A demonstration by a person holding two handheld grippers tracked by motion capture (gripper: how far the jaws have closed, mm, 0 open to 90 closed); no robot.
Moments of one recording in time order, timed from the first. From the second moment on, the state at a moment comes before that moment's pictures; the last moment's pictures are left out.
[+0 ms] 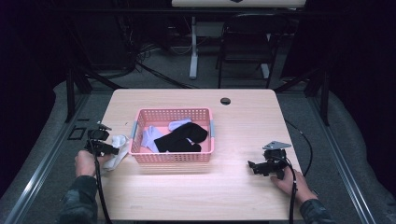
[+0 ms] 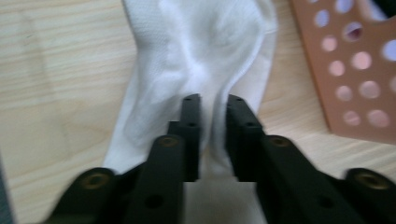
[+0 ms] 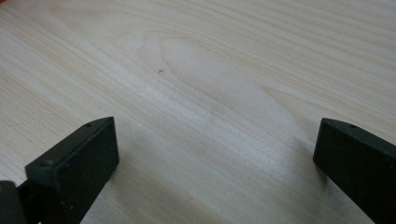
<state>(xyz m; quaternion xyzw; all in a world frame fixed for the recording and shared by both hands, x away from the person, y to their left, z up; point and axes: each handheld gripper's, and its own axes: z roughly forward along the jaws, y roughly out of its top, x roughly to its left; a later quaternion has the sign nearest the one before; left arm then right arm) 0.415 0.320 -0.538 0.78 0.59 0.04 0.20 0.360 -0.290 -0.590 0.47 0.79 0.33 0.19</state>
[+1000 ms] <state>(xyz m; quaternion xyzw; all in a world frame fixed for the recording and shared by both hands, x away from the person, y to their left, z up) 0.326 0.317 -0.506 0.77 0.56 0.12 0.28 0.360 -0.290 -0.590 0.47 0.79 0.33 0.19</state>
